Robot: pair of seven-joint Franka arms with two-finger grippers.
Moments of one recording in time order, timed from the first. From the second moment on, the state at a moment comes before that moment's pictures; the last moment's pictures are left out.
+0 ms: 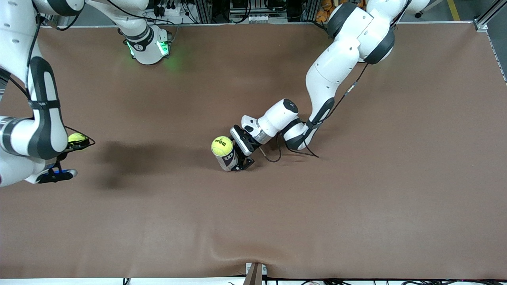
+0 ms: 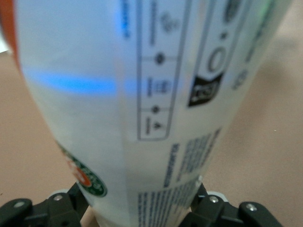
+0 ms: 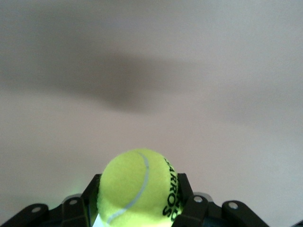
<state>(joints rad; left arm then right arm) -0.57 1.14 -0.26 -1.47 0.43 3.53 -0.04 -0.12 0.59 -0.05 -1.43 -0.12 1.47 -0.31</state>
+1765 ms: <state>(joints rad) -0.57 1.14 -0.26 -1.47 0.43 3.53 -0.04 0.52 0.56 -0.04 -1.16 0.20 1.63 1.06</state>
